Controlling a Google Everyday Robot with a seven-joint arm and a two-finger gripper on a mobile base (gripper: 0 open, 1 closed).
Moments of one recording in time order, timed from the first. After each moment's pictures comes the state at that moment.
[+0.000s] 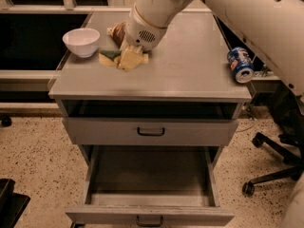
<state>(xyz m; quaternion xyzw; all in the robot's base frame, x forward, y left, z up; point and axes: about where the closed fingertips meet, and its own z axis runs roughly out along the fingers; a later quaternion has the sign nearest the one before) 0.588 0.066 0.926 -0.71 0.66 0.12 0.24</state>
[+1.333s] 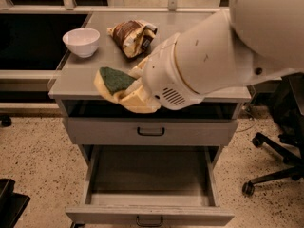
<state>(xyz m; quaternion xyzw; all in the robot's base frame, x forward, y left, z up) 0.415 0.042 0.973 -0.59 0.70 0.15 0.38</state>
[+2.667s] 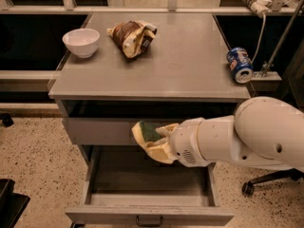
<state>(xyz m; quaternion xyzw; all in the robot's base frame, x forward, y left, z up) 0.421 -0.003 0.804 -0.44 0.78 0.25 0.36</state>
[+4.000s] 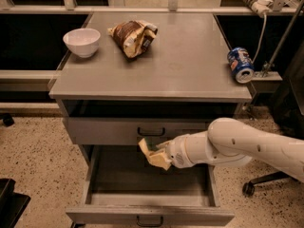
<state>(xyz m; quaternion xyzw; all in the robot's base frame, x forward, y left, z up) 0.488 -0.007 0.644 -0.40 0.81 0.32 0.30</state>
